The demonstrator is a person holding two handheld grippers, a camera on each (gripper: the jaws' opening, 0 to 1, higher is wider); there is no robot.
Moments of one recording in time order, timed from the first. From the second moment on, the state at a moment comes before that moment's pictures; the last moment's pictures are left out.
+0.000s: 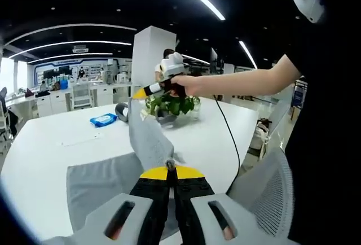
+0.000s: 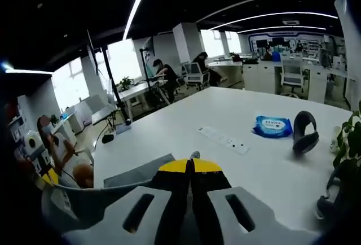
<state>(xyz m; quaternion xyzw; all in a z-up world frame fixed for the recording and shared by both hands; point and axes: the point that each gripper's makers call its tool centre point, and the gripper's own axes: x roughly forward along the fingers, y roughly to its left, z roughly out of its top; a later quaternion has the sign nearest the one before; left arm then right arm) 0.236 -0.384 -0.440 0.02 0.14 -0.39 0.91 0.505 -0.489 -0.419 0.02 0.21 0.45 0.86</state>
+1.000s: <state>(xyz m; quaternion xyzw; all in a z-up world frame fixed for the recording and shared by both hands) 0.240 -0.333 -0.462 0.00 0.16 -0.29 0.95 0.507 -0.447 -0.432 0.03 0.23 0.48 0.85</state>
